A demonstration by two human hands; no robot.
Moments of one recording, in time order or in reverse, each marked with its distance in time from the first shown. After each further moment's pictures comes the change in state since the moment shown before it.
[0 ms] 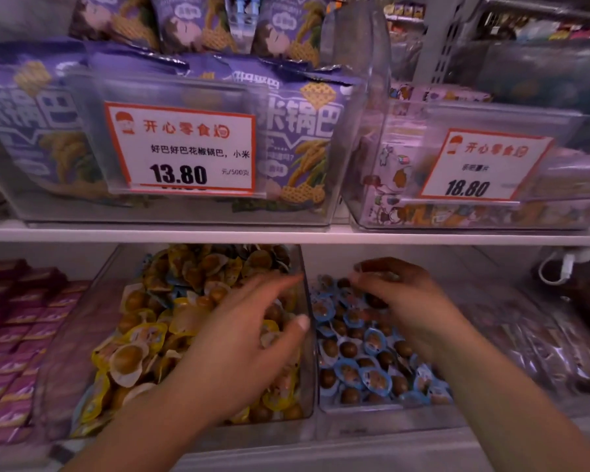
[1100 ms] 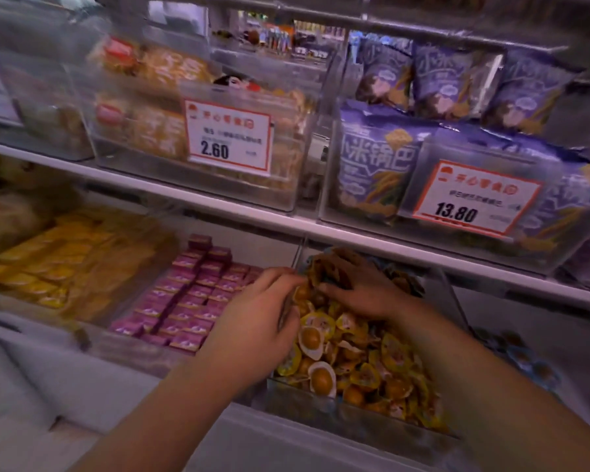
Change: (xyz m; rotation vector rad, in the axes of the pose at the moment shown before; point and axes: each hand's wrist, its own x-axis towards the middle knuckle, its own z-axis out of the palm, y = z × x) left_hand -0.089 -0.099 -0.116 0.210 0.239 -0.146; right_hand 0.063 0.015 0.221 -1.316 -0.520 -0.565
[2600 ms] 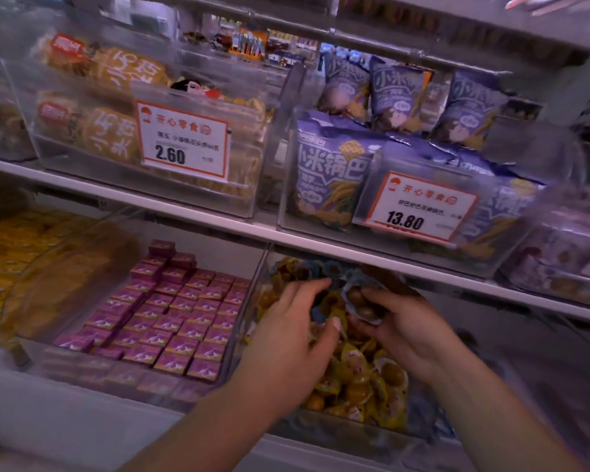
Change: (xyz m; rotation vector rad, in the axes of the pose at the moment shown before) left_hand 0.010 0.066 0.042 -0.289 0.039 -0.032; right_hand -0.111 -0.017 -0.044 1.669 0.307 0.391
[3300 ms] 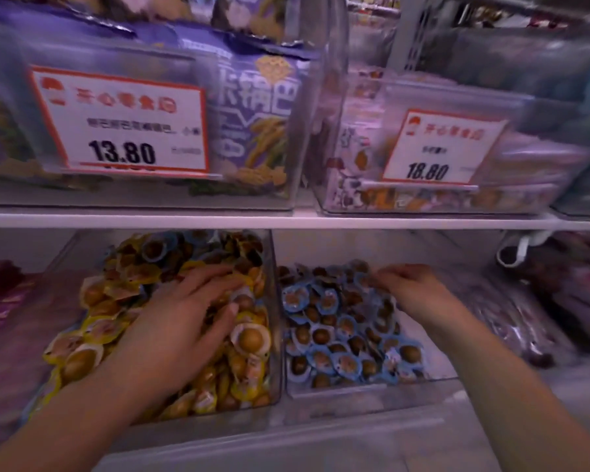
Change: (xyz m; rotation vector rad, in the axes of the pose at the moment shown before) left_hand 0.037 0.006 0.077 0.324 -0.329 0.168; right_hand -0.021 -0.027 -0.216 -0.809 0.479 -0.056
